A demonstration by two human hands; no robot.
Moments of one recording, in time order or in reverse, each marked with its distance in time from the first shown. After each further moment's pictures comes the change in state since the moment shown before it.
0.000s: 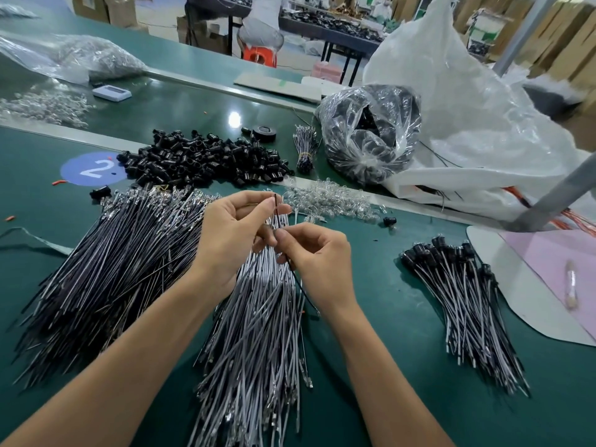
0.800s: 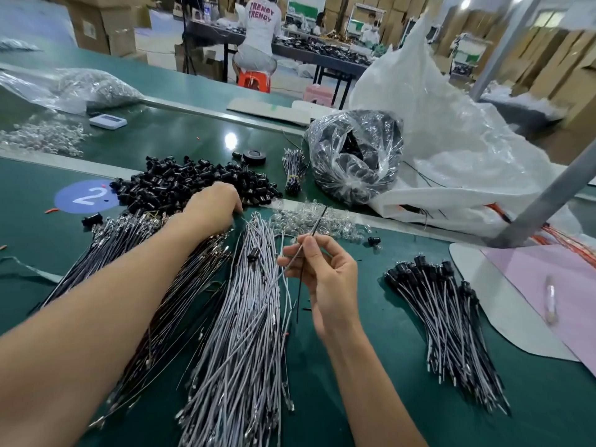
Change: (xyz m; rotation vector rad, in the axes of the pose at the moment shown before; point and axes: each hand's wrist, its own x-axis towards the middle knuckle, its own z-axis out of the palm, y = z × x) left_hand 0.130 -0.001 -0.027 1.545 -0.202 0.227; right_hand -0.002 -0.014 -0.018 0.543 0.128 0.158
